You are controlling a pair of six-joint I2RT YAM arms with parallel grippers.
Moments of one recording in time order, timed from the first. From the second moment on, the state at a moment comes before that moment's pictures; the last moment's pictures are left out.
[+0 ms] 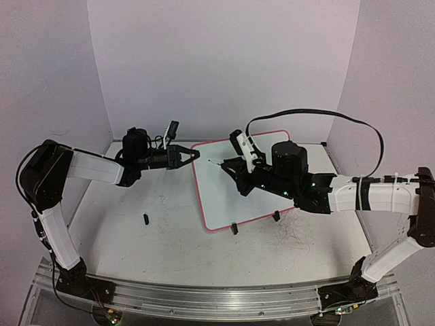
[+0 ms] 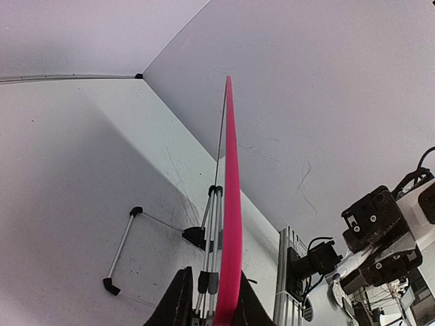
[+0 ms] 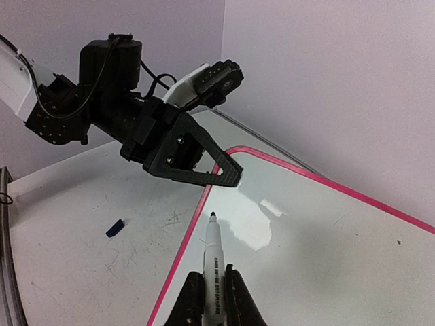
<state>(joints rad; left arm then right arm) -0.50 1.80 1.02 0.70 0.81 -0.69 0.96 1.48 0.99 0.29 0.07 -0.06</state>
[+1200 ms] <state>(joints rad) -0.59 1.72 0.92 0.73 0.65 -0.59 1.02 1.55 0.92 0.44 0.19 -0.07</state>
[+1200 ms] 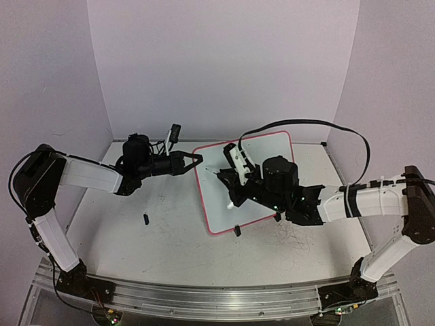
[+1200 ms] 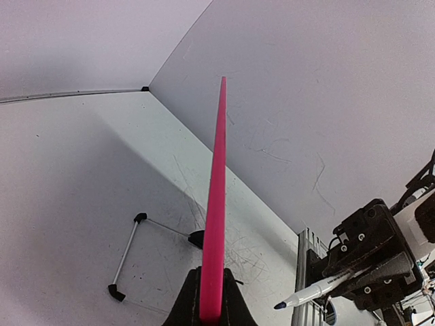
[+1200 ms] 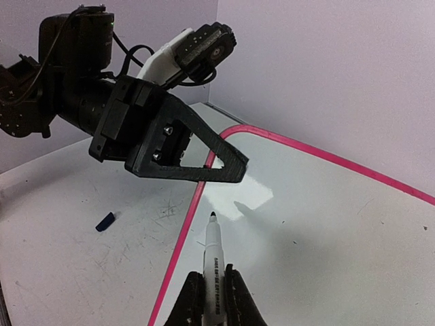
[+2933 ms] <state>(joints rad) -0.59 1.72 0.92 0.73 0.65 -0.58 1.06 1.56 0.91 0.47 0.29 -0.09</state>
